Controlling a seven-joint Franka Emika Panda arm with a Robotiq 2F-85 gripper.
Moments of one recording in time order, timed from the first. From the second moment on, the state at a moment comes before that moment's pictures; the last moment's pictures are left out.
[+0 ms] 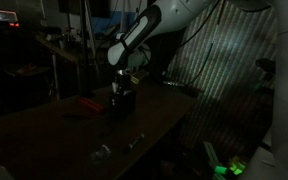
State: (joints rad) arm -0.12 0.39 0.01 -1.99 -0.07 2.38 -0.45
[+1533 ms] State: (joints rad) arm -0.09 0.10 0.00 -2.05 -0.18 2.38 -0.39
